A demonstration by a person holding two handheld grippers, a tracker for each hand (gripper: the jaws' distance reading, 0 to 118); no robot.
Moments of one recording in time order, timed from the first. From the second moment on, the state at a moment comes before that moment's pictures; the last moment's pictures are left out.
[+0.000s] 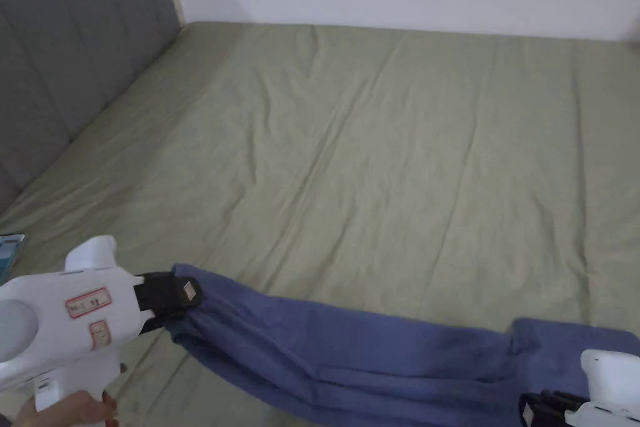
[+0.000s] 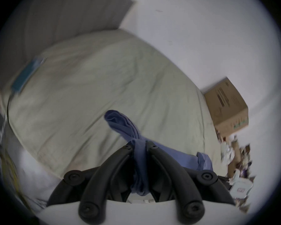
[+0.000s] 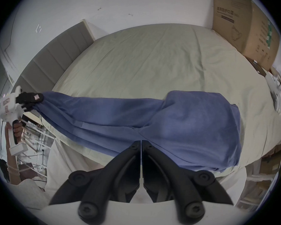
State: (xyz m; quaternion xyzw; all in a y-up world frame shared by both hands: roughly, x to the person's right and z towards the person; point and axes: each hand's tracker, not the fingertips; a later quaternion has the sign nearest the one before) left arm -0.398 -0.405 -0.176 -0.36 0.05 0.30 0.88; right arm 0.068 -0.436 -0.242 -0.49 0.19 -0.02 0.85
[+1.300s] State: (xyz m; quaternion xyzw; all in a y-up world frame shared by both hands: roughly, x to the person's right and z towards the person) left arm -0.177 -0.480 -0.268 -0.52 -0.18 0.20 0.81; right arm 0.174 -0.453 -0.208 -0.48 0.09 -0.12 0.86
